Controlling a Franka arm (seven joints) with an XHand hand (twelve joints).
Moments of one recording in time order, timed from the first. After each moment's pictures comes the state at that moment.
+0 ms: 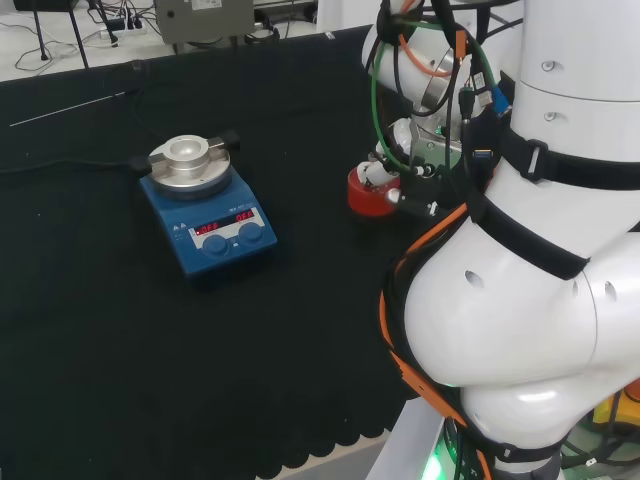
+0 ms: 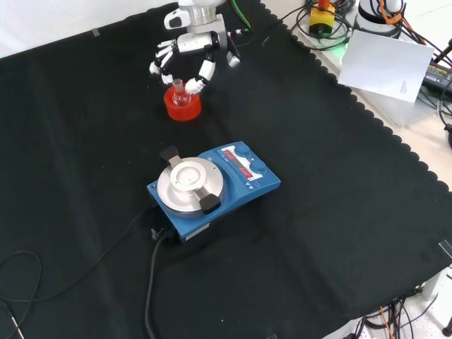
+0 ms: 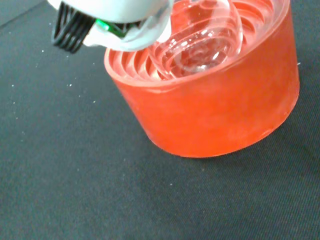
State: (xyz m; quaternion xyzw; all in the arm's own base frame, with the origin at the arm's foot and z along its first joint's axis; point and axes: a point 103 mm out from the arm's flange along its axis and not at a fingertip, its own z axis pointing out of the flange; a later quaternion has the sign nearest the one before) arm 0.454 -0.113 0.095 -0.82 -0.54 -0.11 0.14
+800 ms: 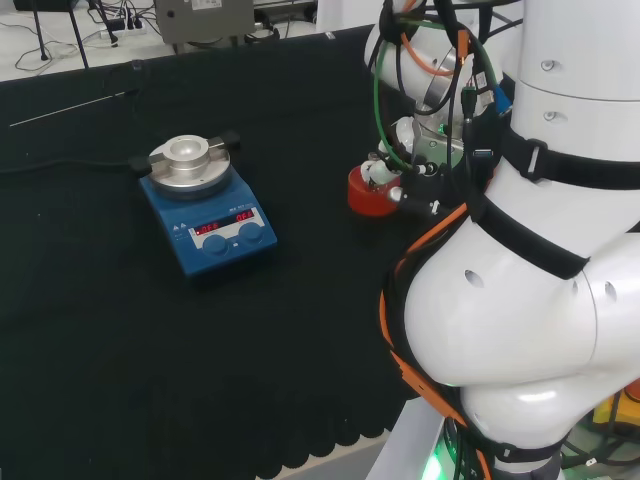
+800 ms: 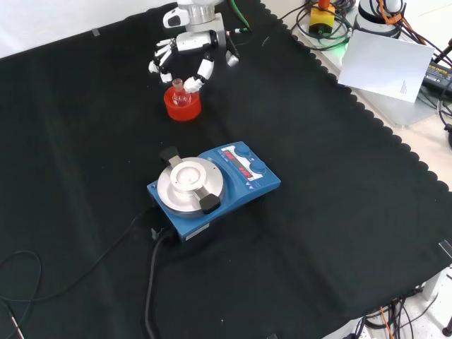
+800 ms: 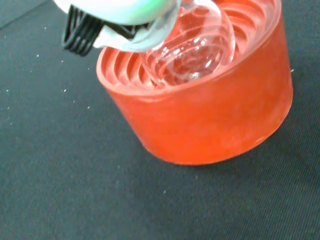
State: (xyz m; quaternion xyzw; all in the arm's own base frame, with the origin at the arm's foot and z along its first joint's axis) arm 0.454 -0.116 0.095 -0.82 -0.54 -0.11 0.14
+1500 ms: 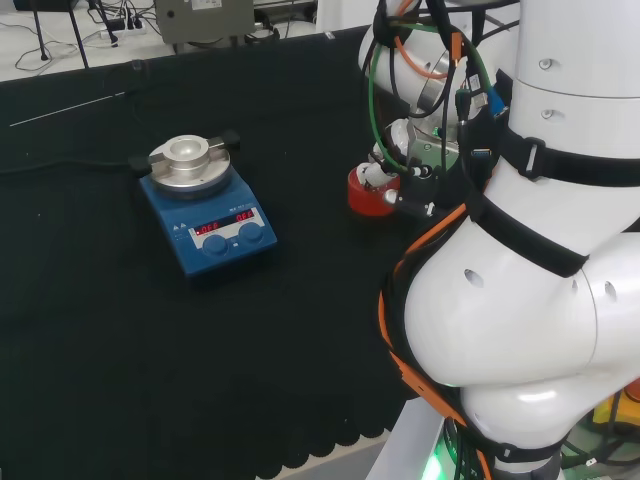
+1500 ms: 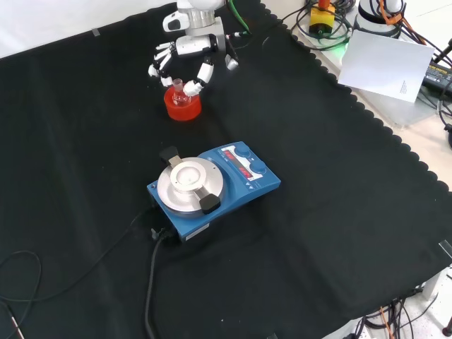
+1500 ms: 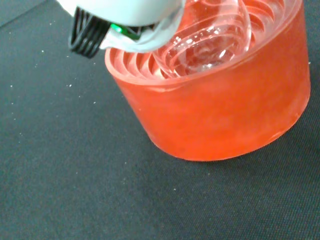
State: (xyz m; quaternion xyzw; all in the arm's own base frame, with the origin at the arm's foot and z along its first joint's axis) arm 0.460 -0.111 0.090 -0.82 -0.54 -0.11 0.13
